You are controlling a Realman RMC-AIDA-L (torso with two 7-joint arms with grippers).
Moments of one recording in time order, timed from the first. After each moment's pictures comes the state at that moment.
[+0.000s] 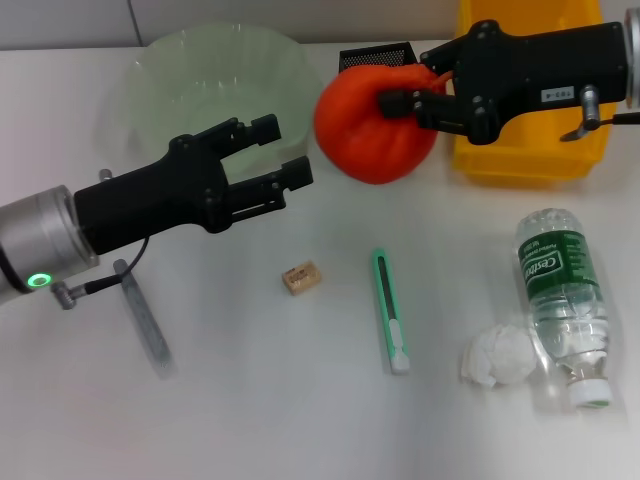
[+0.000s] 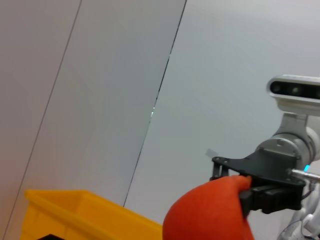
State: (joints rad) left arm -0.68 -2.06 -0.20 0.26 2.52 1.76 -1.05; right arm 0.68 2.04 -0.91 -0.98 -1.88 -1.63 1.60
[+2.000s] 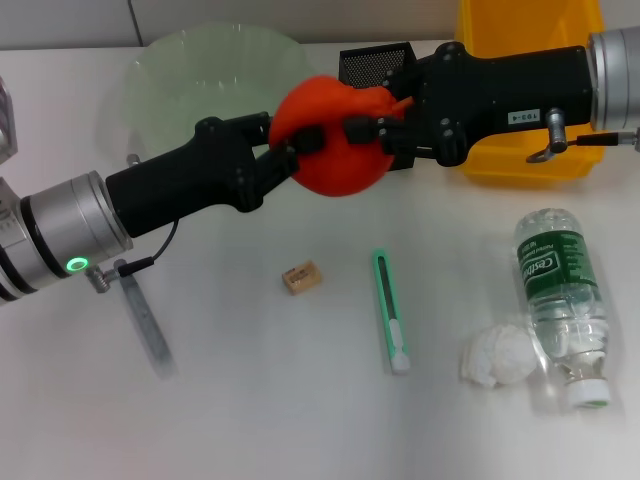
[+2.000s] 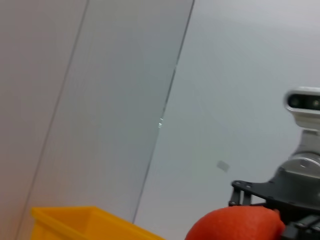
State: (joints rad) left arm -0.70 -2.07 -0.20 0.18 2.49 1.67 -1.00; right arm 0.69 2.08 -0.91 -0.91 -1.86 -1.62 1.55
